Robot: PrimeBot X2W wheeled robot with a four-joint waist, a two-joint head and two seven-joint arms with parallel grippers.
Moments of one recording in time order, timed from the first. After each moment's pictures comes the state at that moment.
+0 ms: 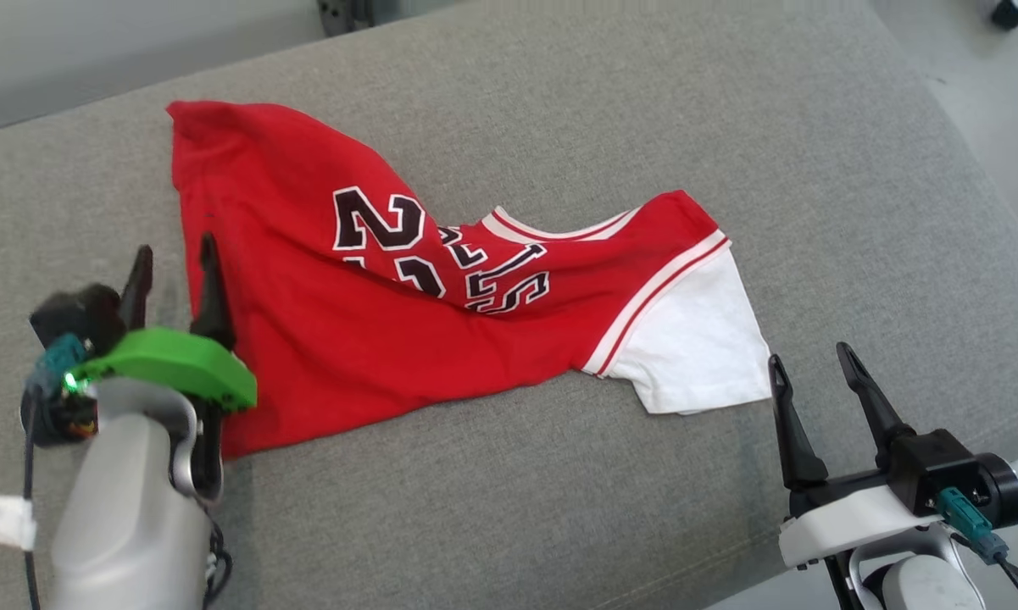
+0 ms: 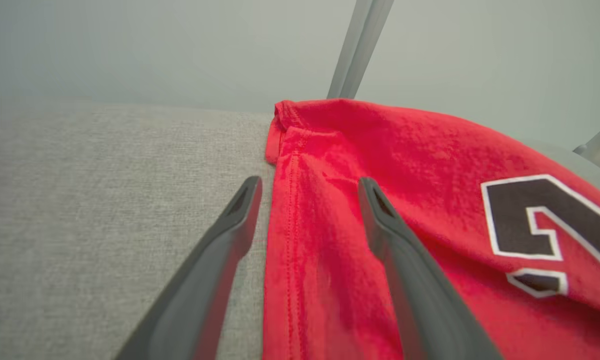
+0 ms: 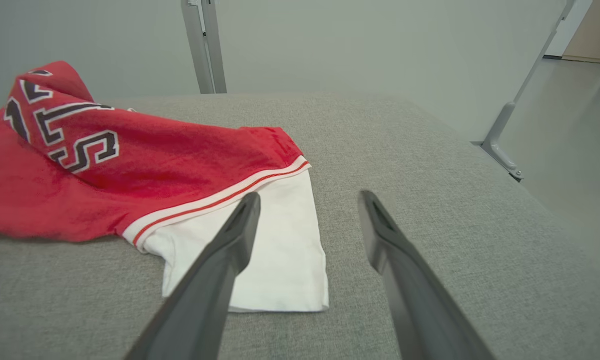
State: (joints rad) left arm -0.60 0.17 -0.09 0.76 -0.45 -0.07 -0.26; right arm -0.03 -0.05 0.02 0.09 0.03 0.13 -0.26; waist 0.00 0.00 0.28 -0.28
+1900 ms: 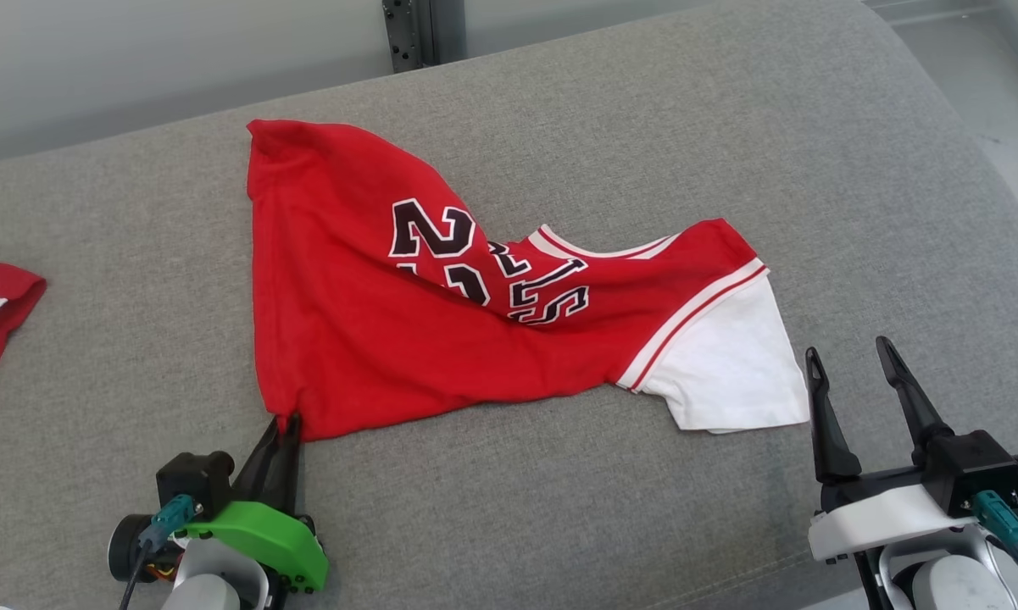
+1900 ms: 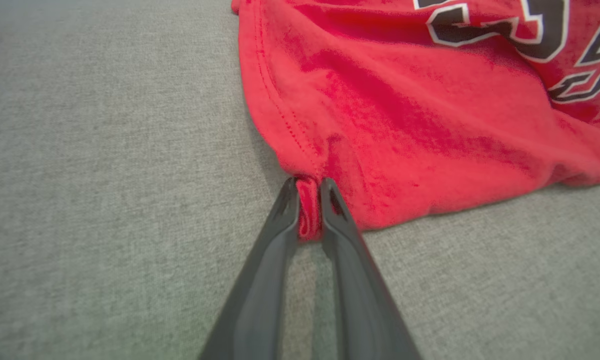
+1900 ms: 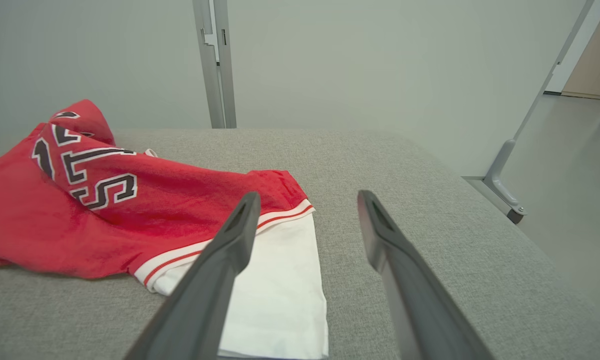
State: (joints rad) left arm -0.22 0.16 -0.21 0.60 -0.35 -0.13 -0.26; right arm 0.00 -0.06 -0.04 0.04 0.02 0.13 -0.26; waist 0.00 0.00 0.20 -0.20
